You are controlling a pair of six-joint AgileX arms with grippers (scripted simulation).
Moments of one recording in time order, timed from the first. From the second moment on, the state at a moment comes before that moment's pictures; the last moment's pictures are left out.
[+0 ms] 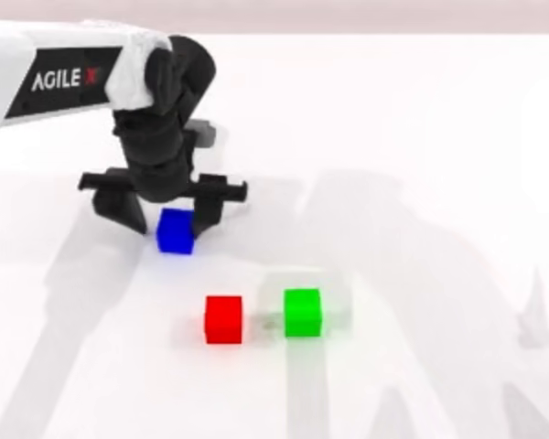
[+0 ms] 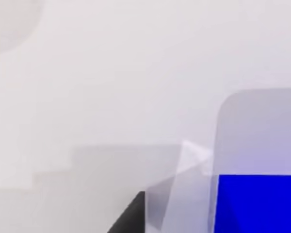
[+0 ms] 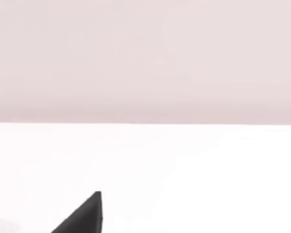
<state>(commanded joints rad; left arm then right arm) -0.39 2.28 1.61 -0.90 0.00 -0.25 0.01 0.00 0.00 0.00 0.00 0.00</state>
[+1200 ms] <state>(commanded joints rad) -0.37 2.18 1.77 -1.14 -0.01 -0.25 0.01 0.00 0.00 0.00 0.00 0.00</state>
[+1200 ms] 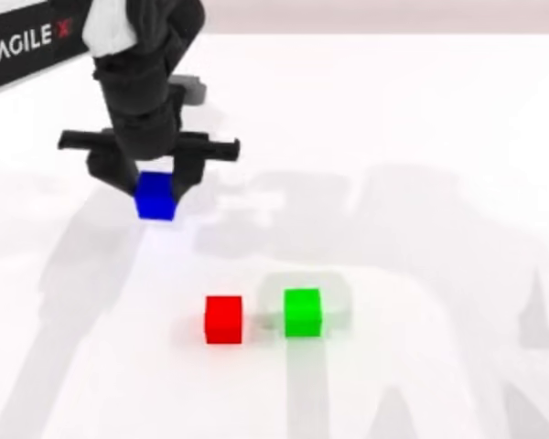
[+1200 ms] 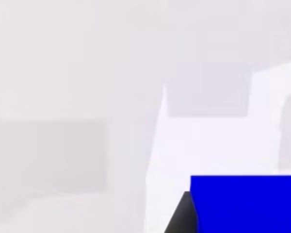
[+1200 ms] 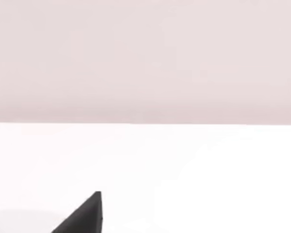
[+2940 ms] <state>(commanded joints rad) -0.94 2.46 2.30 -1.38 -0.02 -0.92 0.01 0.00 0.00 0.00 0.00 0.00</state>
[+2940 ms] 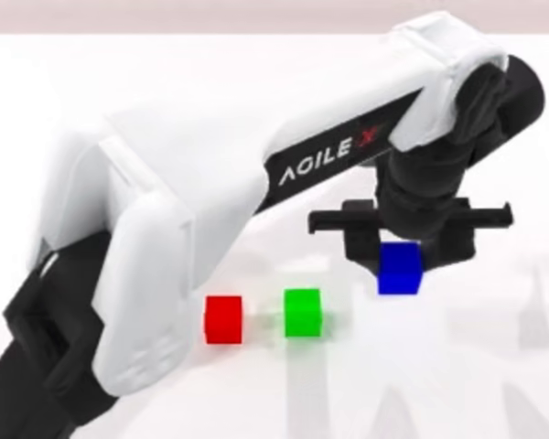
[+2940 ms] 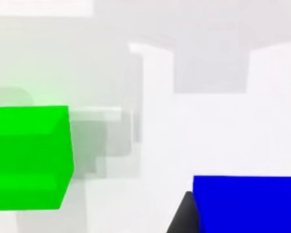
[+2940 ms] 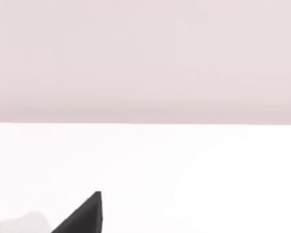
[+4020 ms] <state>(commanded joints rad) -0.94 2.46 2.08 -1.18 -0.02 -0.92 0.01 0.00 0.00 0.00 0.00 0.00</state>
